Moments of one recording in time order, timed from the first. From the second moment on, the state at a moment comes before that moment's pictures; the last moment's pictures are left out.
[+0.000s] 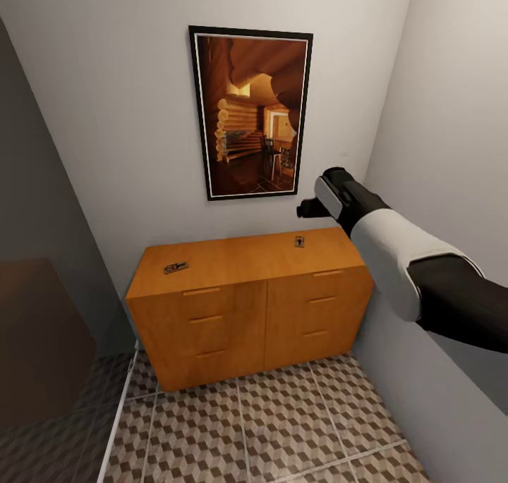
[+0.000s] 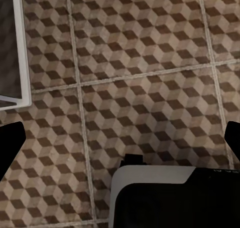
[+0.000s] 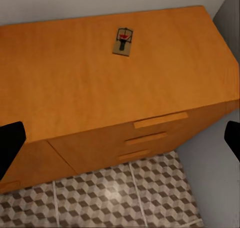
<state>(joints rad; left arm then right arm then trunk) -0.25 0.01 -0.11 0.06 0.14 -0.48 0.08 -1.60 0.11 0.17 -0.30 -0.25 0.87 -0.29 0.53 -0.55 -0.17</state>
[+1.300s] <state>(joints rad) -0.25 0.01 -0.11 0.06 0.14 -0.48 0.08 -1.59 0.11 0.17 -0.28 -0.25 0.86 -0.26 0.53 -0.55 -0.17</state>
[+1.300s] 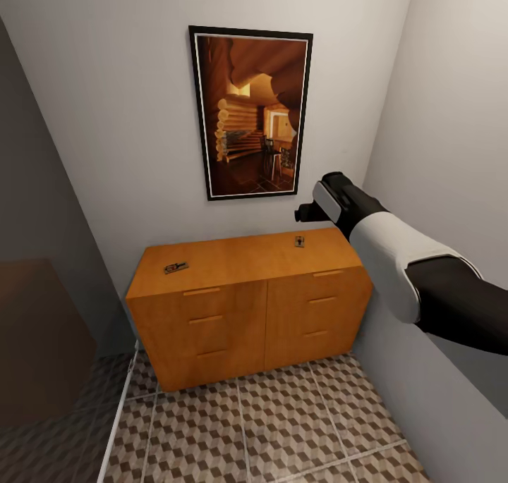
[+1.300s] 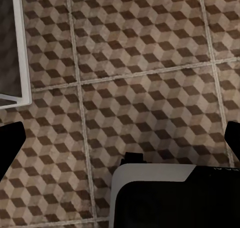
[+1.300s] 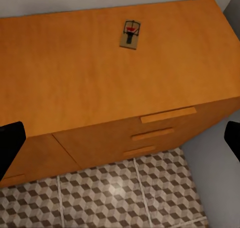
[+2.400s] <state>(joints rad) -0.25 0.01 -0.11 0.06 0.14 -0.48 0.08 -1.58 0.11 0.17 -0.17 -0.25 0.75 -0.26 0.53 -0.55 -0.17</state>
